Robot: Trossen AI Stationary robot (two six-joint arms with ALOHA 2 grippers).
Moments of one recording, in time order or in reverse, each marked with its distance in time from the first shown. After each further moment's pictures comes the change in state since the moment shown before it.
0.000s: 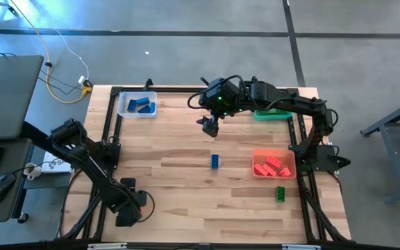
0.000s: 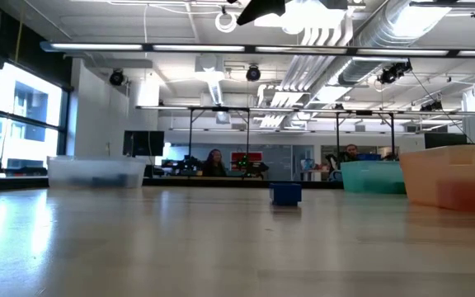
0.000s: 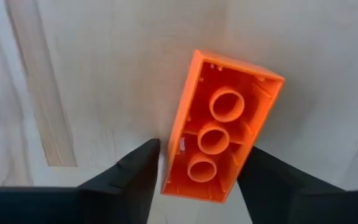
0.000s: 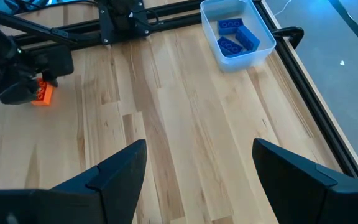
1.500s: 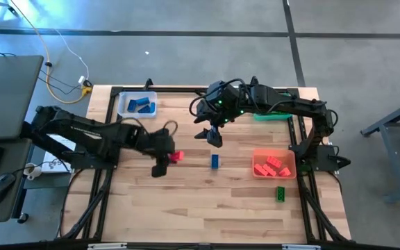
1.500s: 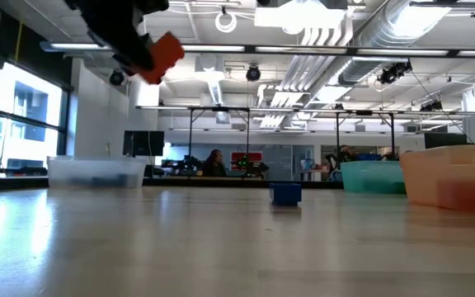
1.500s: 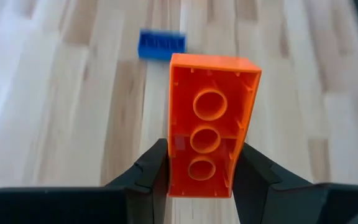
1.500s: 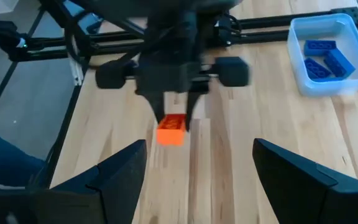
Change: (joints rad) left arm 0.771 -0.413 0.056 0.224 -0.151 0.786; right arm 0.034 0.000 0.000 0.055 -0.267 -0.086
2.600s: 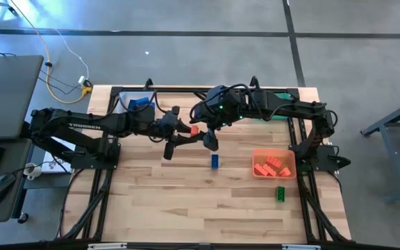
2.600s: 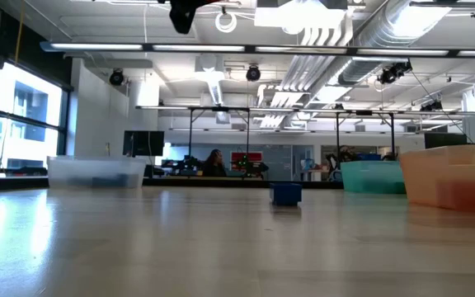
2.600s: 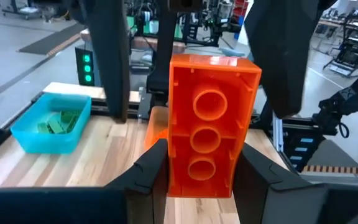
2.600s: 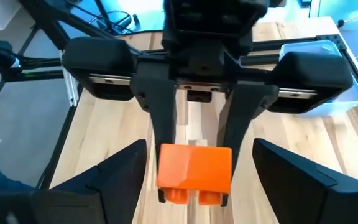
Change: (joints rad) left arm 0.193 -0.029 0.000 0.662 0.173 0.076; right arm 0.052 0.000 0.000 0.088 0.082 0.032
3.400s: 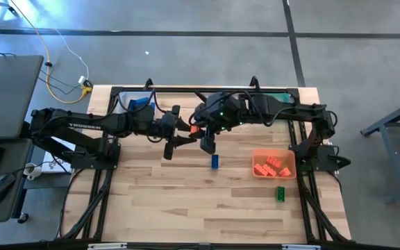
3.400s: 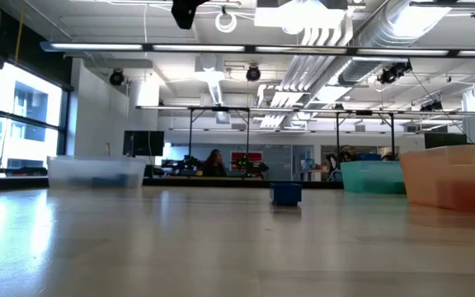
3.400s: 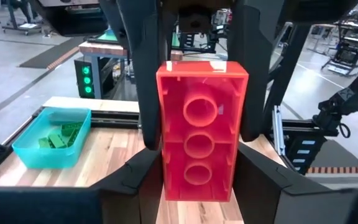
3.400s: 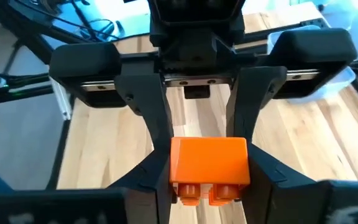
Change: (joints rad) left arm -0.001 0.000 0.000 0.036 0.006 0.043; right arm 0.043 0.000 0.000 -0.006 0.102 0.135
